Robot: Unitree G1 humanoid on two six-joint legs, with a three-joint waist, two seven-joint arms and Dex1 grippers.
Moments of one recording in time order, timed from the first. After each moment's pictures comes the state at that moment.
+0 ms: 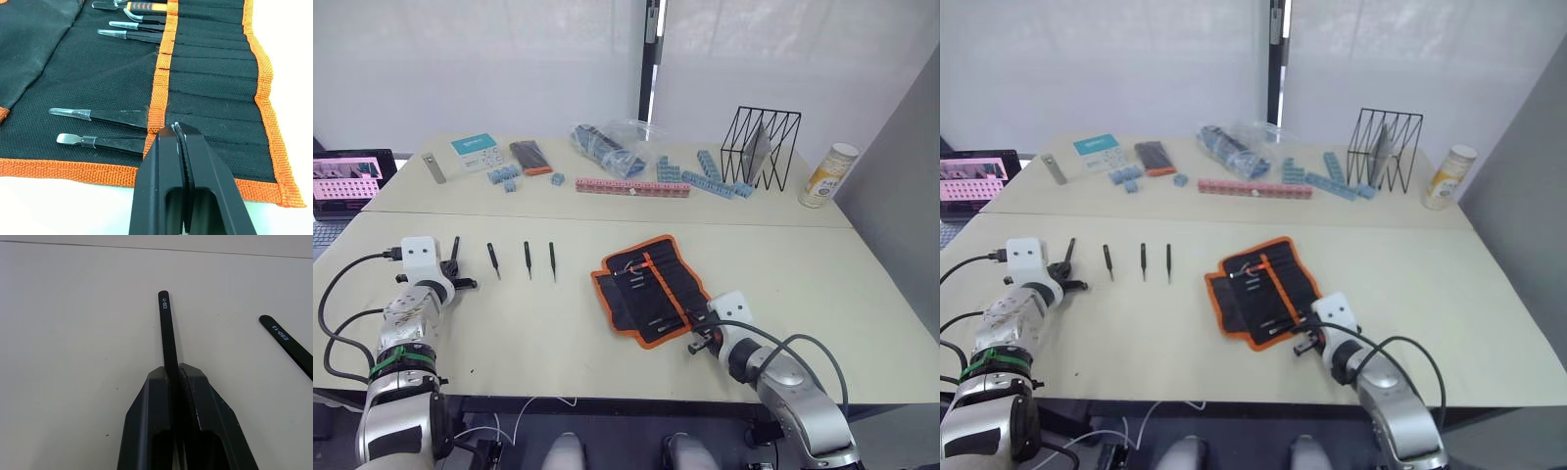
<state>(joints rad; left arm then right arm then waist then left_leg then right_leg) -0.59 0.60 0.36 0.84 -0.16 0.15 -0.27 0.00 -0.33 0.11 -0.40 0.16 0.59 0.37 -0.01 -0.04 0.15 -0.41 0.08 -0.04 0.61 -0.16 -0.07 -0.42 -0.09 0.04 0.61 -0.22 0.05</state>
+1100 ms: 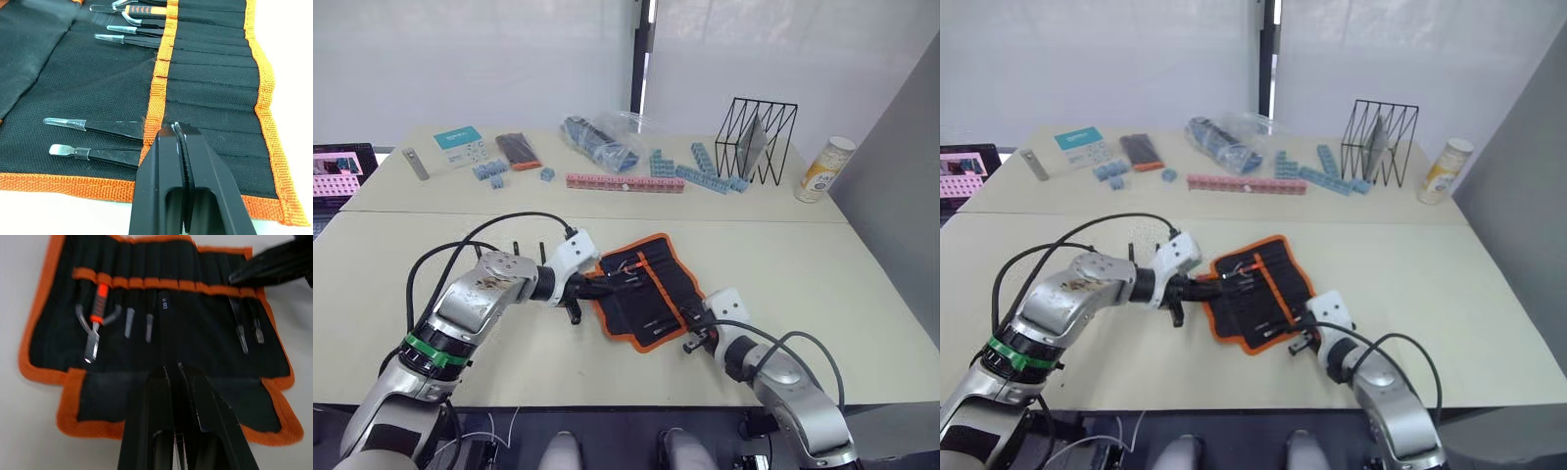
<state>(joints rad) -0.67 0.70 -0.35 -0.12 -0.33 0.86 -0.94 0.02 -0.33 0.13 -0.43 0.16 0.59 0.36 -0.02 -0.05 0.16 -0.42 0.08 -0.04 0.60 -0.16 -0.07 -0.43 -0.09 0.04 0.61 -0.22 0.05</state>
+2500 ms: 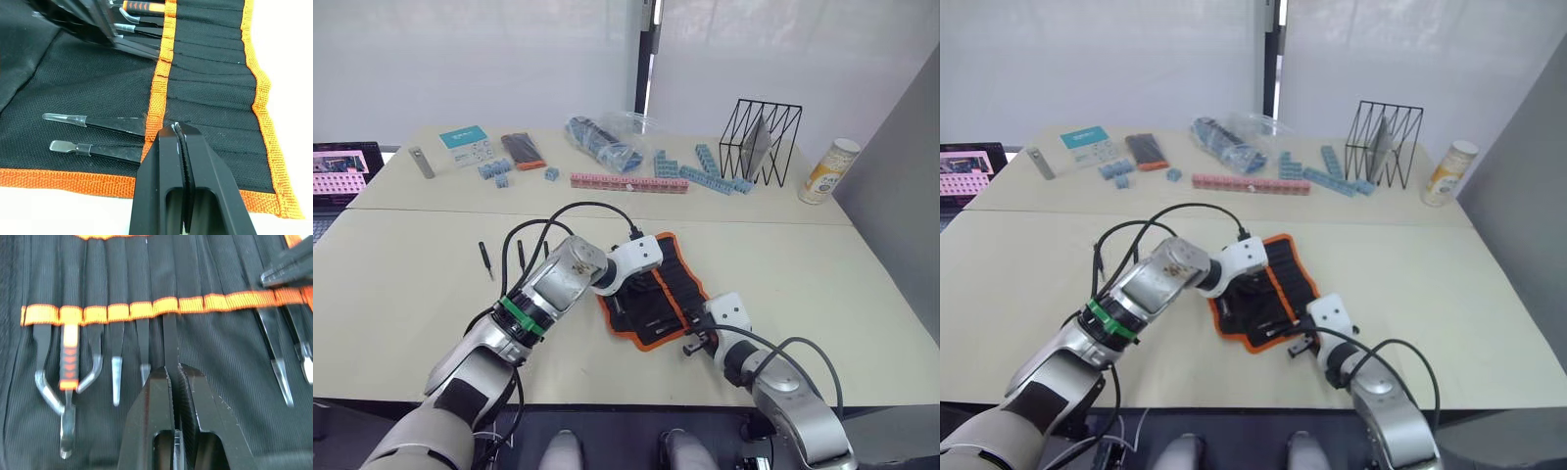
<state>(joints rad) -0.91 0.38 -0.57 0.19 0.00 0.80 -0.91 0.05 -0.31 0.15 -0.47 0.12 0.60 0.32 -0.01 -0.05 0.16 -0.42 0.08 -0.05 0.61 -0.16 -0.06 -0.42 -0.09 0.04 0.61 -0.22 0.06</state>
